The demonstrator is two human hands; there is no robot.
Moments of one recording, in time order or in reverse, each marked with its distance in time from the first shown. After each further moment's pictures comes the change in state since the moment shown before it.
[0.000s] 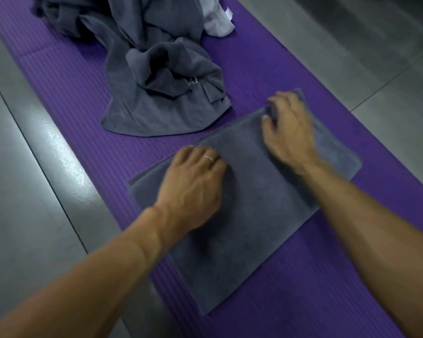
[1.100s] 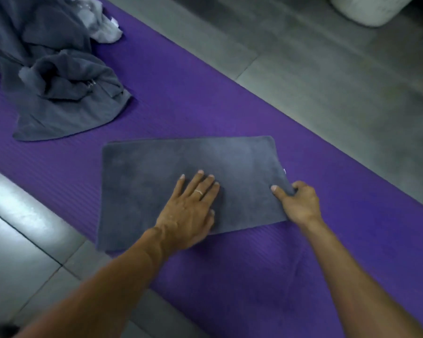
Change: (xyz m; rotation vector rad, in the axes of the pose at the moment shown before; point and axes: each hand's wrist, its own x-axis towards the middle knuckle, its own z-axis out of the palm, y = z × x) left_hand -0.069 0.150 0.018 -0.101 -0.215 0.381; right_hand -0.293 0.068 -0.133 0.301 -0.035 1.145
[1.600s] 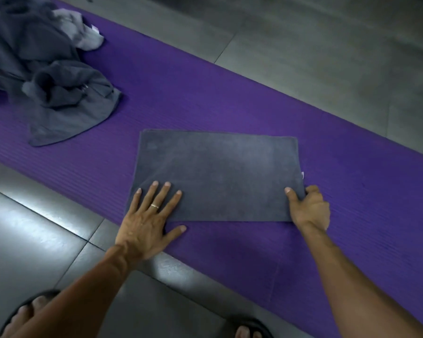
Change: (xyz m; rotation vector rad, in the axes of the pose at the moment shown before) left_hand -0.104 -0.033 0.011 0.231 -0.265 -0.106; right_hand -0.073 0.083 0.001 -0.068 0.223 0.216
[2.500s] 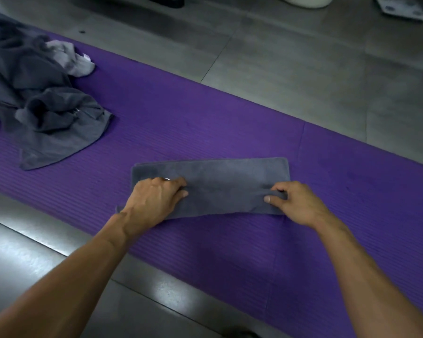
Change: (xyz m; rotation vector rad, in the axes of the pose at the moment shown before) left_hand 0.064 0.018 -0.097 -0.158 0.193 0.084; right_hand 0.007 -0.030 -0.058 -0.123 -0.433 -0.574
